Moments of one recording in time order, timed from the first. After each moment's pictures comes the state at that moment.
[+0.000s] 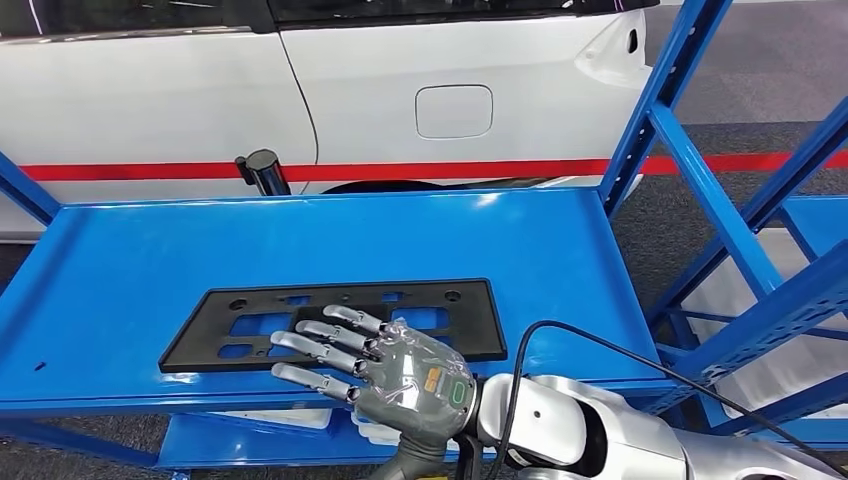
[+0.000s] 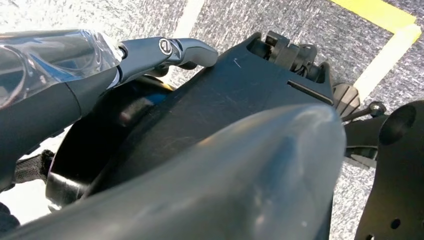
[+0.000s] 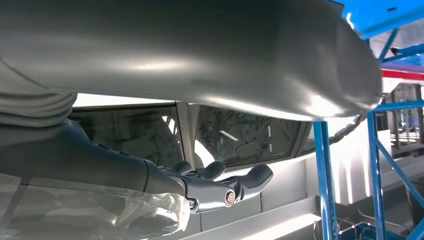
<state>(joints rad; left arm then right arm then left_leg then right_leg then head) -0.12 -0.13 -1.25 -0.24 0.52 0.27 0.04 -0.58 -0.38 0.98 -2.07 0.87 -0.03 0.26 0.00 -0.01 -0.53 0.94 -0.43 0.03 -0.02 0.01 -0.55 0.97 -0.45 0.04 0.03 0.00</state>
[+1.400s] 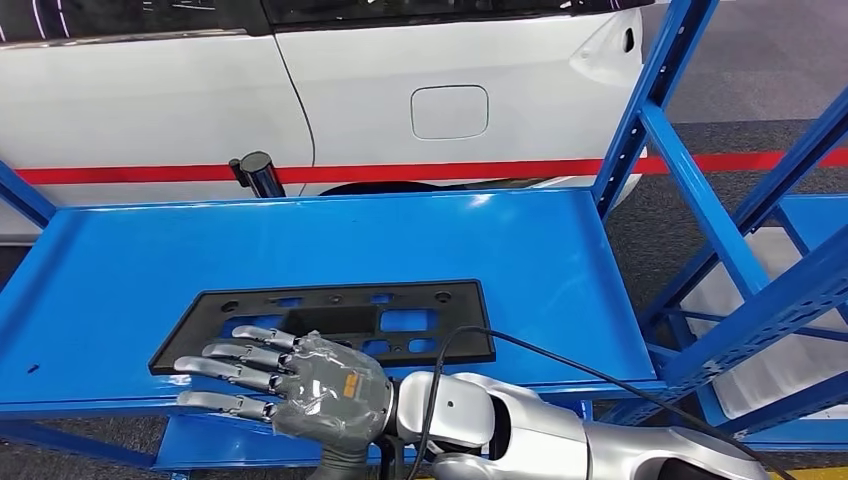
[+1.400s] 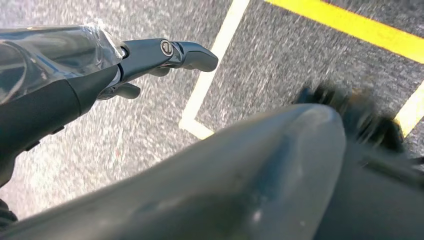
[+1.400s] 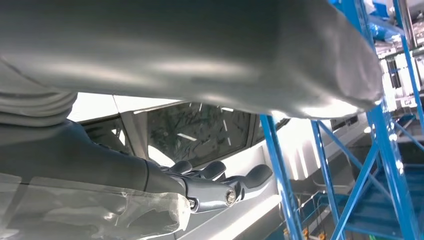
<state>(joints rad) -0.19 -0.03 -1.27 -0.23 0.44 0.24 0.07 -0.63 -0.12 1.07 -1.74 0.79 -0.21 0.07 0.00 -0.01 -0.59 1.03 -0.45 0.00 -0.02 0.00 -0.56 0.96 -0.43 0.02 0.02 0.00</state>
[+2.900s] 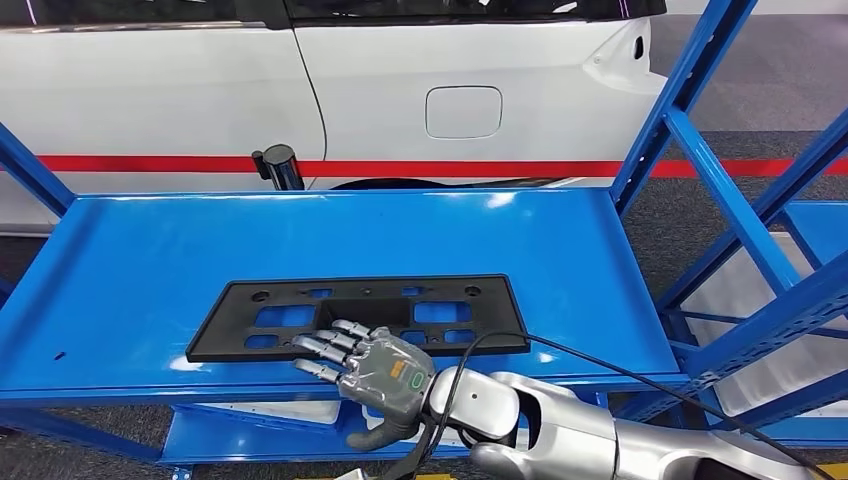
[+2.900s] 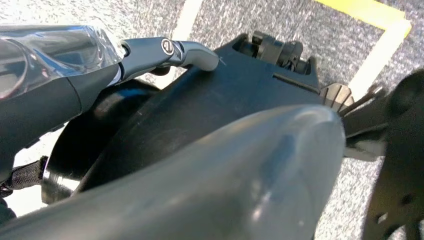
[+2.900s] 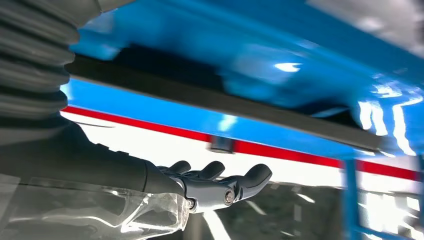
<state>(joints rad) -0.14 -0.13 -1.29 -0.23 0.47 0.22 0.03 -0.61 -0.28 1.08 -1.66 0.83 -0.03 0.35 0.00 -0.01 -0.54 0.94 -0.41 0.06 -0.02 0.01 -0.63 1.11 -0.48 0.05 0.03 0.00</state>
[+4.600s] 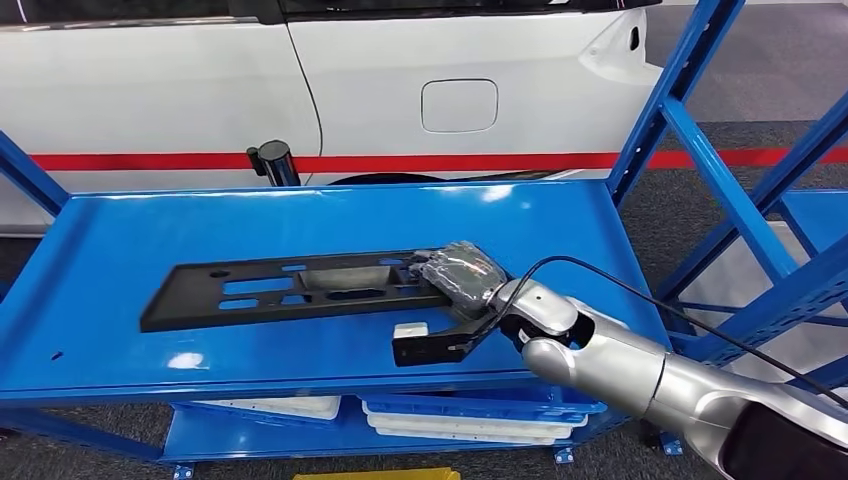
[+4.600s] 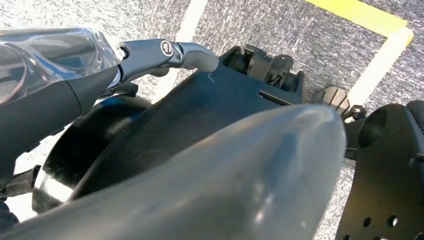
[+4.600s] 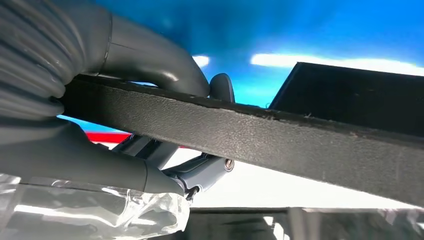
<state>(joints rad) -0.16 -0.16 -1.29 -0.22 0.51 0.24 0.04 -0.77 -0.45 0.99 -1.52 0.44 -0.11 0.35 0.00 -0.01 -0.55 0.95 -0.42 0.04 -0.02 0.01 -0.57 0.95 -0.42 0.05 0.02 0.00</state>
